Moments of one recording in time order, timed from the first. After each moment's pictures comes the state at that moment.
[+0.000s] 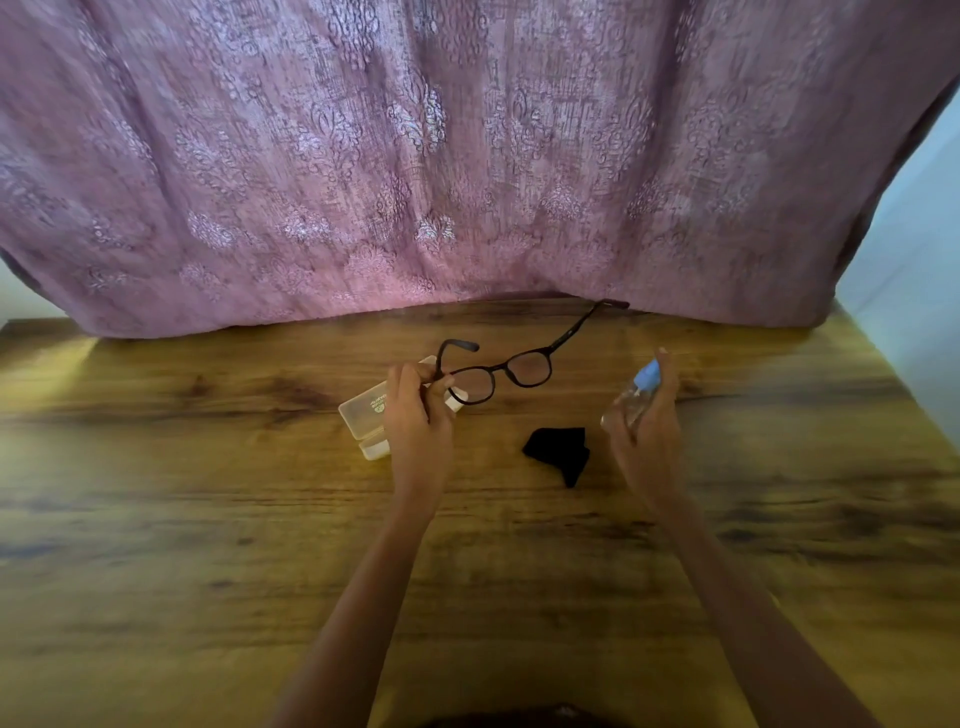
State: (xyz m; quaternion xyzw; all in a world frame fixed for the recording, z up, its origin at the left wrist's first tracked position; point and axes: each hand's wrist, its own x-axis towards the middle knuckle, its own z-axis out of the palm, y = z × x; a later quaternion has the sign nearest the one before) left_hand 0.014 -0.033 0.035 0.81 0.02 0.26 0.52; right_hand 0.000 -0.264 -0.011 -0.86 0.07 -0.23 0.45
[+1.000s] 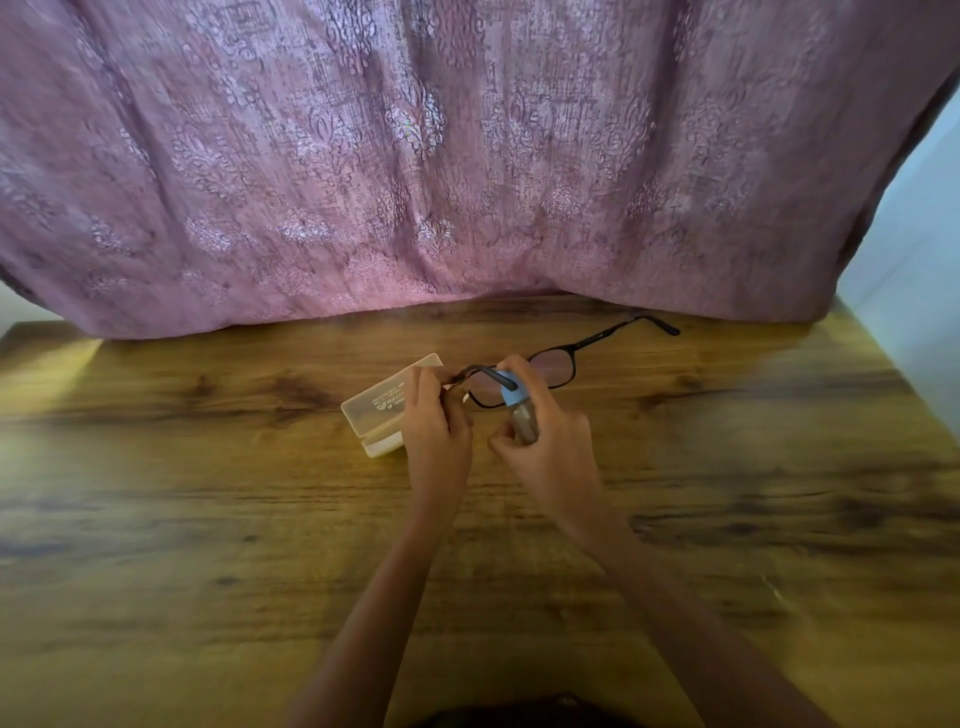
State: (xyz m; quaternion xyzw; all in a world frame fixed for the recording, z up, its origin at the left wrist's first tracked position) left_hand 0.000 -0.045 0.035 0.82 -0.03 0.27 0.51; right_hand -0.027 -0.166 0.052 -0.89 -0.09 -0.17 0.42
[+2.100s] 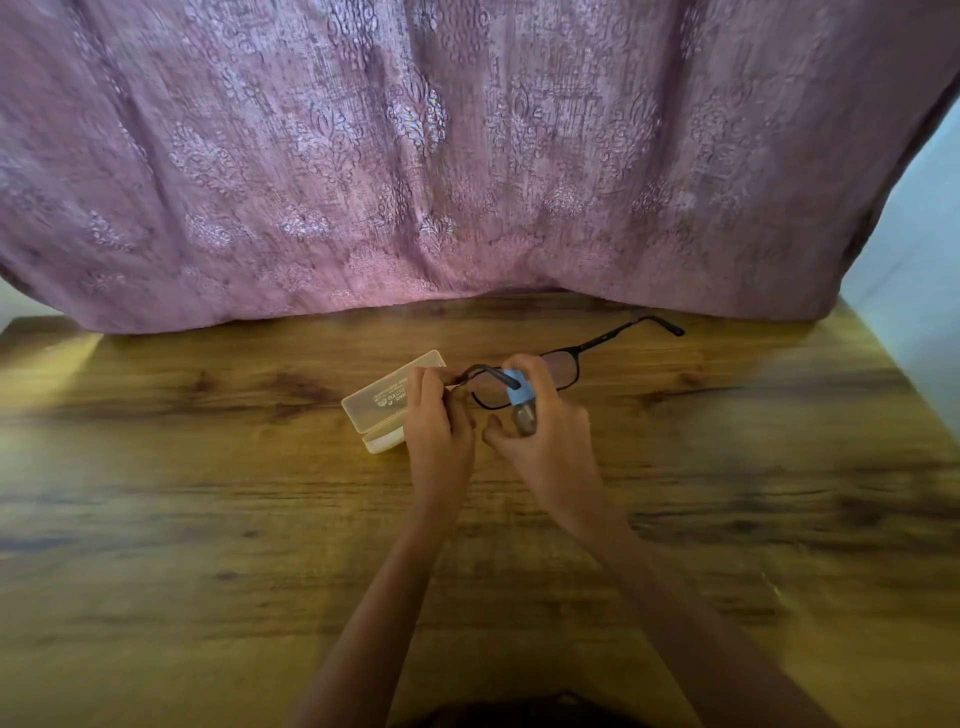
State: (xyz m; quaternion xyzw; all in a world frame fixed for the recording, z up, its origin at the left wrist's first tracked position) left_hand -0.004 -0.046 0.034 0.82 -0.03 0.28 0.50; right_hand -0.026 -0.162 0.056 -0.87 -0.08 -0.19 0.44
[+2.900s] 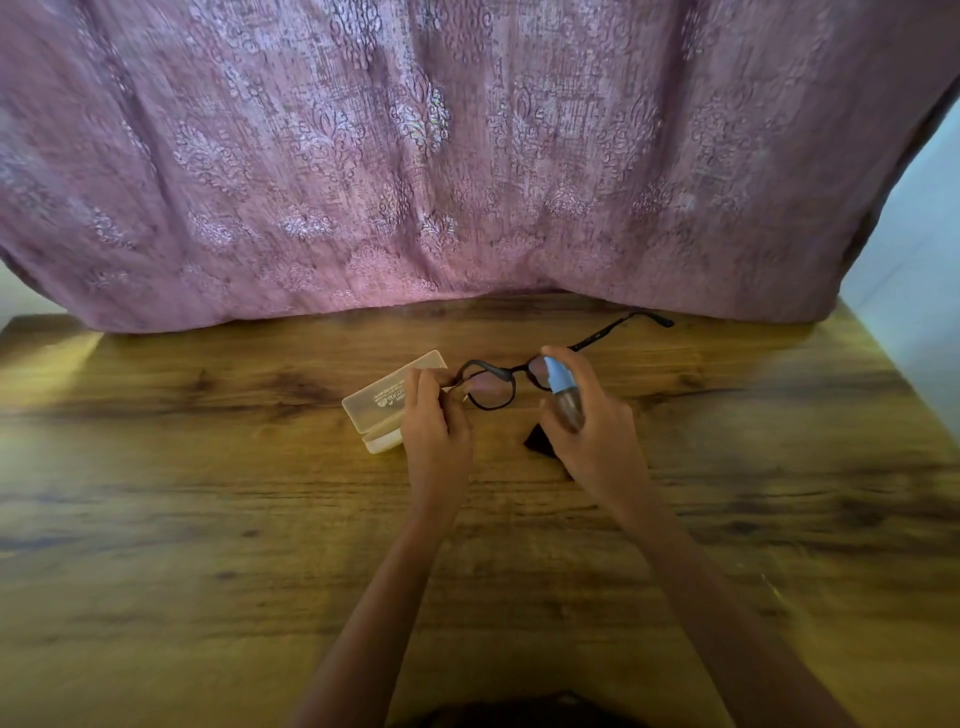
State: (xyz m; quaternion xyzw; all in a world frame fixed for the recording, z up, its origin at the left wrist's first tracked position) left_hand 0.000 -0.043 0.026 0.81 -0.02 0.29 0.51; right_hand -0.024 -0.204 0.058 -0.88 -0.07 -0.17 0.45
